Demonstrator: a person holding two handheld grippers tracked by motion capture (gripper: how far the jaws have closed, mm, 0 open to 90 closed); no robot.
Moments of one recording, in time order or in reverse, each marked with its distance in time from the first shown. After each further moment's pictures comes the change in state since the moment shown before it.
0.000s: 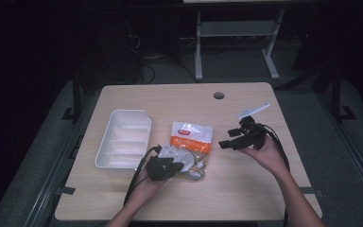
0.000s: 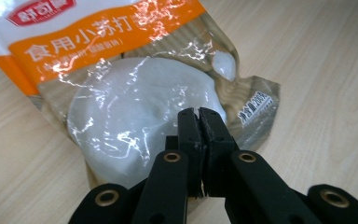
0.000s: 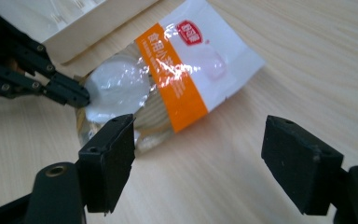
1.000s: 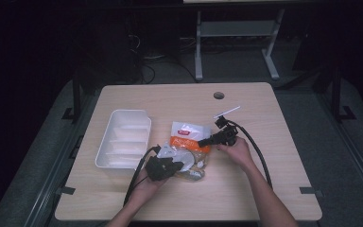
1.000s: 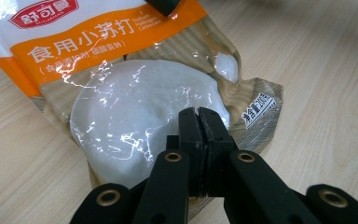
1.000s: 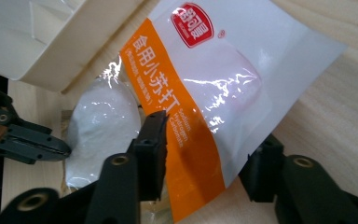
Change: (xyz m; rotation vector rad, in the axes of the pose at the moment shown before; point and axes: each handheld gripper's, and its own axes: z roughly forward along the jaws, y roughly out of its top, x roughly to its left) left arm 0.002 -0.004 0.001 -0.019 -0.008 -0.007; right arm -0.029 0.006 0.101 0.060 0.201 0.192
